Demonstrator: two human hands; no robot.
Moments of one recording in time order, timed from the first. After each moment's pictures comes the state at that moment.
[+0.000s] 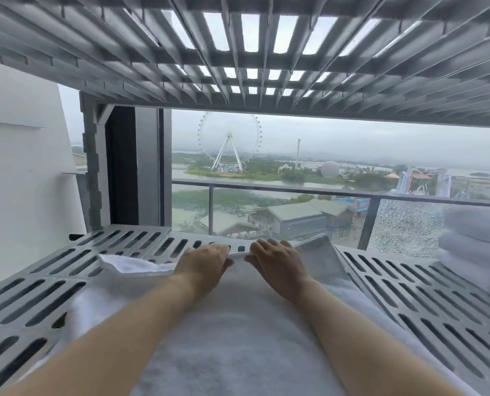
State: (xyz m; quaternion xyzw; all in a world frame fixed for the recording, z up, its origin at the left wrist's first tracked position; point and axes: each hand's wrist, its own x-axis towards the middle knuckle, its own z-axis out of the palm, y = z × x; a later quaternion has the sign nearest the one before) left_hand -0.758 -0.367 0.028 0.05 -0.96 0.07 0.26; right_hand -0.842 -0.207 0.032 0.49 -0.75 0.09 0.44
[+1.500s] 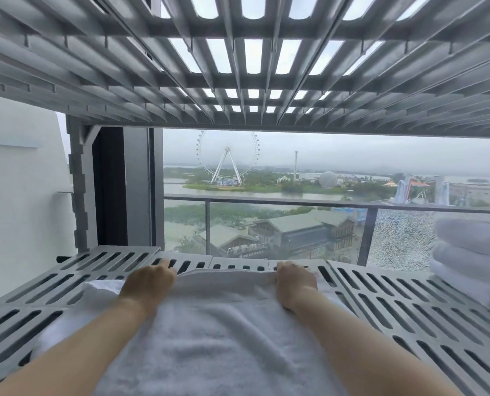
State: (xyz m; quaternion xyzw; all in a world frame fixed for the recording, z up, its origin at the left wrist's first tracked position) left_hand -0.745 -0.414 0.029 0.20 -0.94 0.22 0.18; right_hand -0.898 -0.188 0.027 0.24 -0.96 0.04 0.13
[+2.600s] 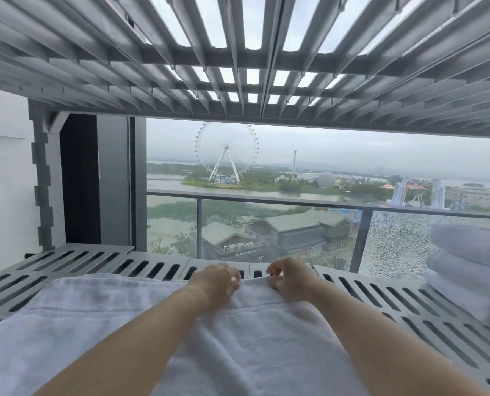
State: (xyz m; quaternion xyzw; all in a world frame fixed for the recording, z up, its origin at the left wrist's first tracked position) left_hand -0.861 -0.314 0.028 0.05 -0.99 -0.07 0.11; right_hand -0.955 -0.144 0.039 0.34 -0.91 0.22 0.05
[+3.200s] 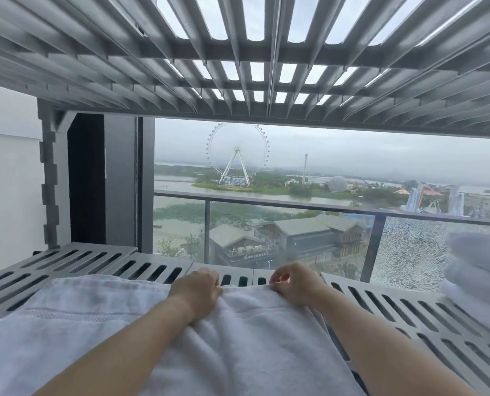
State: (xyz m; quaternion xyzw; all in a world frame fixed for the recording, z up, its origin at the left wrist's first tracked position) left_hand -0.860 -0.341 0.012 0.14 -0.98 -0.06 0.16; right_hand -0.980 -0.147 0.033 0.33 -0.91 0.24 0.03
